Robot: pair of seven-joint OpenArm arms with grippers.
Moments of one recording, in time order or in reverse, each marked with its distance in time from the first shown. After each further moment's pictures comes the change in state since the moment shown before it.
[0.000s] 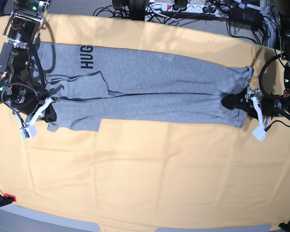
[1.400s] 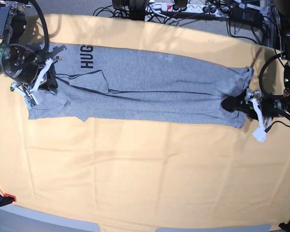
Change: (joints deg) left arm 0.1 0.0 0.0 0.0 0.7 0.0 -3.0; right arm -19.0 2.8 0.0 22.9 2.6 0.2 -7.6
